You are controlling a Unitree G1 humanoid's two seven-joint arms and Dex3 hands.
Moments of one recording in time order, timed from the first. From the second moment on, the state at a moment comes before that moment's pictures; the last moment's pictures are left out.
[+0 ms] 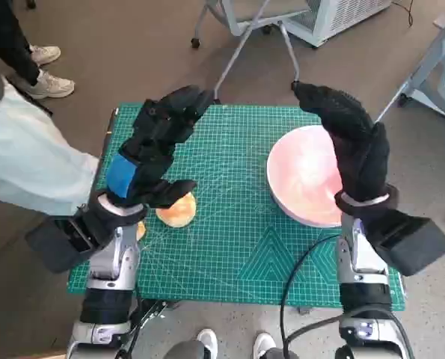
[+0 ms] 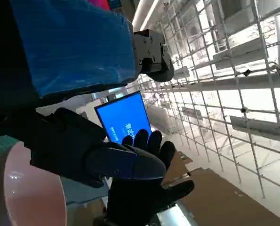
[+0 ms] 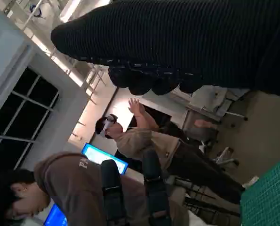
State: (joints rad) left arm -0.49 0.13 0.09 0.23 -0.35 -0.48 -0.54; right arm -0.62 -0.11 -0.11 0.46 0.26 -0.70 0.42
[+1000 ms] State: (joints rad) left arm -0.51 0.12 0.10 0.26 -0.36 -0.49 -0.56; right arm -0.62 -0.12 -0.11 0.46 0.27 -0.69 0.43
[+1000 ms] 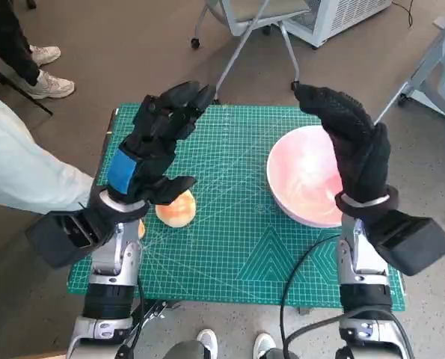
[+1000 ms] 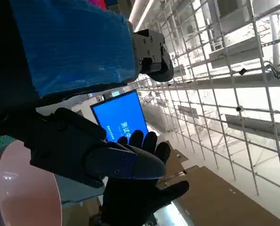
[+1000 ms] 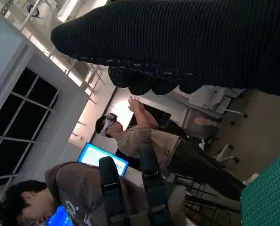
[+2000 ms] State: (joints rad) left arm -0.51 0.13 0.12 0.26 -0.35 -0.52 -0.56; right arm -0.72 -0.38 -0.38 1.11 0.28 -0.79 0.28
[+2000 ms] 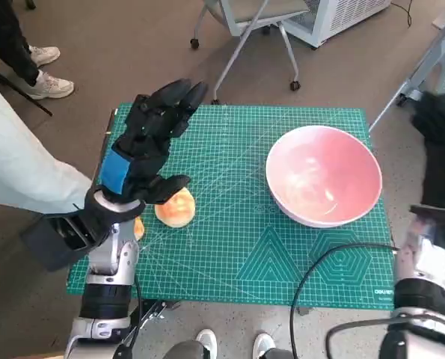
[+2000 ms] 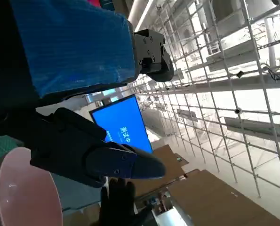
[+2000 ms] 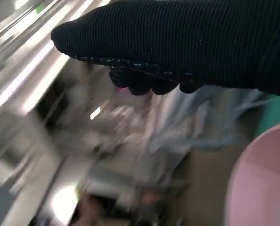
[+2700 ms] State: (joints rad) left arm -0.51 0.14 0.12 0.26 -0.34 -0.52 -0.54; right arm -0.73 -0.34 -0.46 1.30 0.31 -0.52 0.24
